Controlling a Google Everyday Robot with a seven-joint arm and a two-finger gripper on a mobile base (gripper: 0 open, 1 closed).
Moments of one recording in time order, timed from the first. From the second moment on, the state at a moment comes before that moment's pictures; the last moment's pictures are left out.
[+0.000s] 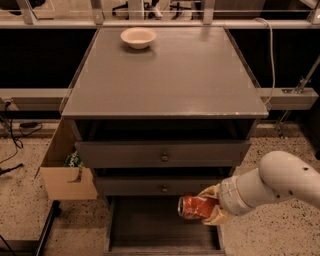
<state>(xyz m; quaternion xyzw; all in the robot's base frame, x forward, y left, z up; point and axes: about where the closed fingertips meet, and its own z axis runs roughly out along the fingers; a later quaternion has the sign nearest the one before) 0.409 -0.135 0.608 -0.71 0.63 0.17 0.25</state>
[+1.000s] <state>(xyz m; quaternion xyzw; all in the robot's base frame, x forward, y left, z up) 0.453 -0.136 0.486 -0.73 0.66 0.11 0.12</state>
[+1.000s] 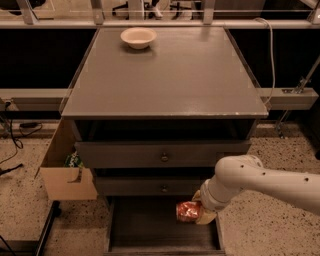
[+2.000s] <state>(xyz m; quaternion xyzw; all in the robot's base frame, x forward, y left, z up) 0.430 -0.122 0.408 -0.75 0.64 0.12 0.13</state>
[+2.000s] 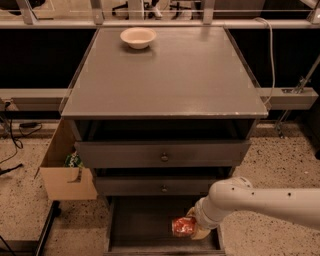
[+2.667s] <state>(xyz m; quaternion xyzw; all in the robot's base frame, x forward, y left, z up) 0.437 -0.126 0.376 -0.74 0.64 0.12 0.13</state>
